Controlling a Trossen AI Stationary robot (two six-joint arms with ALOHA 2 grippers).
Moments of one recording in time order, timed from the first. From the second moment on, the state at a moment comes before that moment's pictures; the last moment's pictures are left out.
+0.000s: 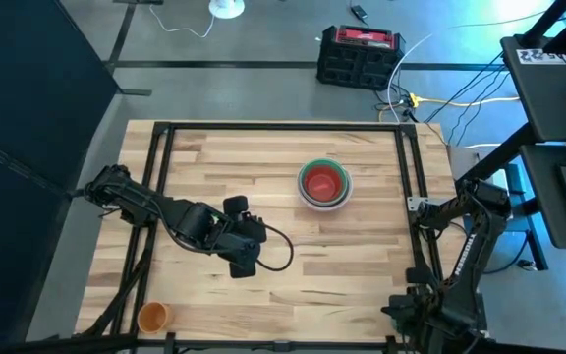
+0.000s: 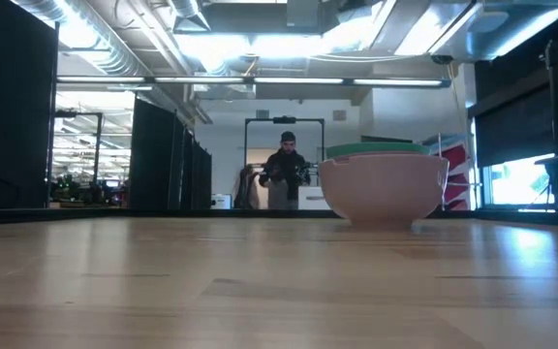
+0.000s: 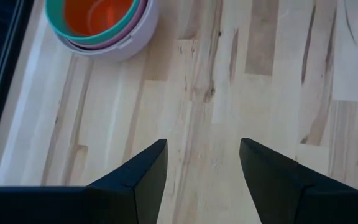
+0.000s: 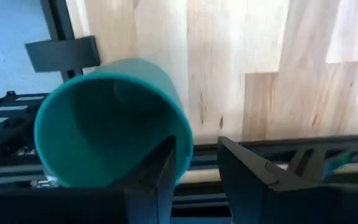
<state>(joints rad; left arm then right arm) -0.43 1.74 1.79 -1.21 -0.47 -0.46 1.16 1.68 1.30 -1.21 -0.12 1.20</state>
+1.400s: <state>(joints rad) -0.47 1.74 1.79 -1.21 -0.48 -0.48 1.13 1.68 1.28 -1.16 -0.11 1.23</state>
